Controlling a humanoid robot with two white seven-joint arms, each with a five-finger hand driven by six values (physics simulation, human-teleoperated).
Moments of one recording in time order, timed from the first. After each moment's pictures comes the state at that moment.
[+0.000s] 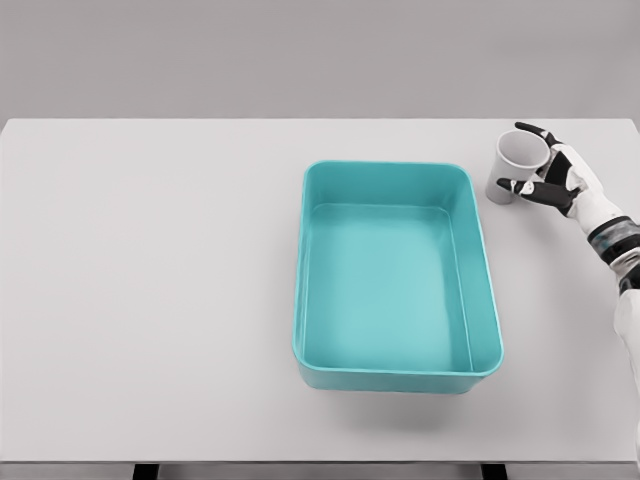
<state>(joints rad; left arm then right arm) 0.03 0.00 -0.09 -0.08 0.06 -0.04 -0.02 -0.59 -0.36 0.00 -0.62 -0.32 -0.34 0.61</state>
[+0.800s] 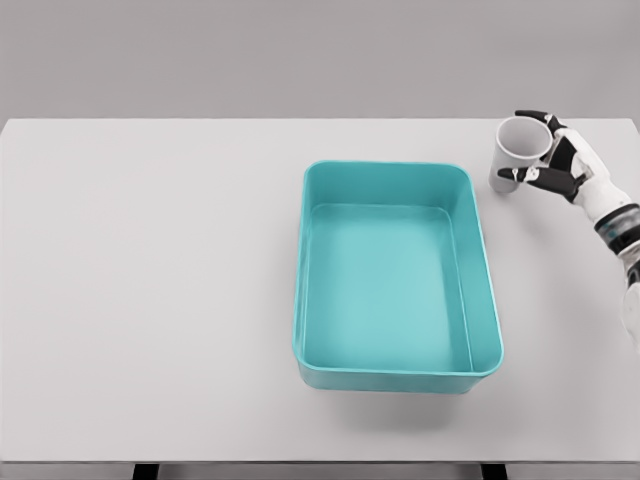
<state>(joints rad) 0.03 0.00 -0.09 -0.08 0.06 -0.04 -0.02 -0.57 -0.38 0.00 -0.73 -0.31 -0.33 0.61</state>
